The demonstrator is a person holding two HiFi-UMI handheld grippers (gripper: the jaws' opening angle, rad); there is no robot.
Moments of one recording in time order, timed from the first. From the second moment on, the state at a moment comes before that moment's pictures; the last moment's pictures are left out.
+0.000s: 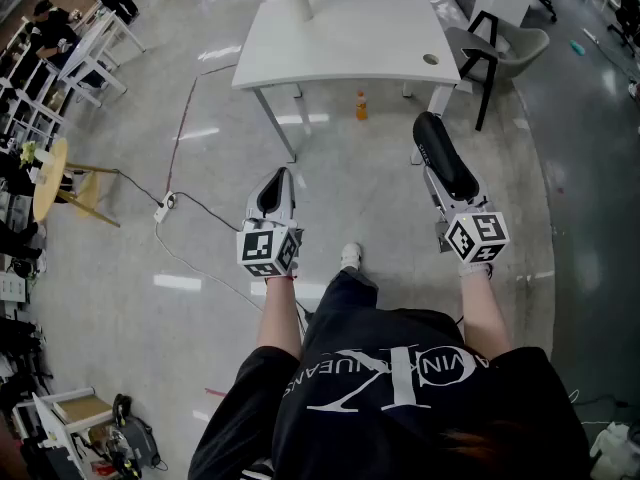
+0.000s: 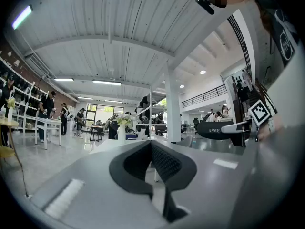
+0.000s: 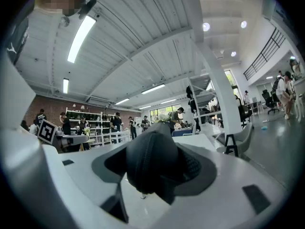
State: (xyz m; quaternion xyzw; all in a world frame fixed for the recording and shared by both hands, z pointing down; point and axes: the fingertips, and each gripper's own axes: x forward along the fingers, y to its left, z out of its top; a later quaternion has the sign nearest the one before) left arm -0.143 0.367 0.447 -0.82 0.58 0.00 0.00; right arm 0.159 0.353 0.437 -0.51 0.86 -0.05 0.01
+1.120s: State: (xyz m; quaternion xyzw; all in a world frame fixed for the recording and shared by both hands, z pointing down) left arm -0.175 0.116 0.452 -0.86 0.52 0.01 -0.02; right arm 0.117 0.142 0.448 -0.56 0.83 -0.07 0.00
